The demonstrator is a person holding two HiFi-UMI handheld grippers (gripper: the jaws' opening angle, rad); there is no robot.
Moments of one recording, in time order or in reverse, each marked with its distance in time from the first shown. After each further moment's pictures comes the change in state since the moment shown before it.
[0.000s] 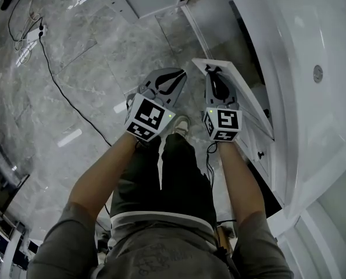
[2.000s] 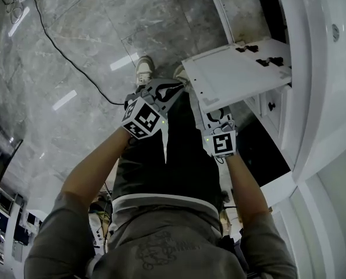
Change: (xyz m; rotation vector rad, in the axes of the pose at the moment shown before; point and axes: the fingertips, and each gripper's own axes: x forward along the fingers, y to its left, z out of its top) left arm -0.100 -0.191 -0.143 -0.042 0.162 -0.259; right arm -0.220 0.122 -0.163 -0.269 0.236 0.346
